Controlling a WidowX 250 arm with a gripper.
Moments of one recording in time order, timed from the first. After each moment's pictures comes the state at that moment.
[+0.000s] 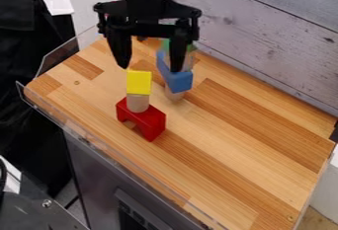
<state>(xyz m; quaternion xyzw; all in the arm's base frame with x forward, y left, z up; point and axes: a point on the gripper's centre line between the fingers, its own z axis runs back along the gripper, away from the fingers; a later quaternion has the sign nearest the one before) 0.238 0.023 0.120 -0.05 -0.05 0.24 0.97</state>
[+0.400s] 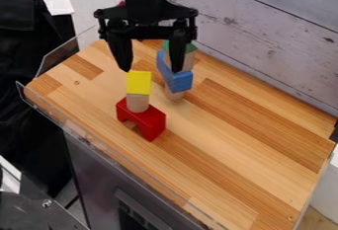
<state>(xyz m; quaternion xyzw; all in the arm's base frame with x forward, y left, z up) 0.244 0.028 0.108 -0.07 -0.04 0.26 0.96</state>
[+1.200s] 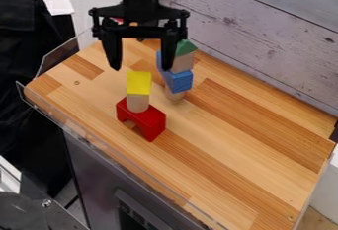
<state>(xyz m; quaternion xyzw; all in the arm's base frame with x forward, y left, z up) 0.245 0.042 0.098 -0.03 0.02 0.30 0.95</state>
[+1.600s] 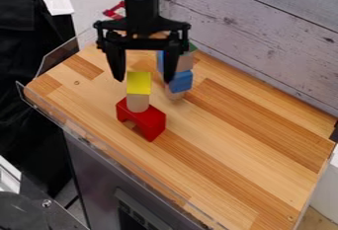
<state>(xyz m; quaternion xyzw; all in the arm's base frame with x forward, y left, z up) 0.244 0.040 0.081 -0.05 0.04 0.29 0.95</state>
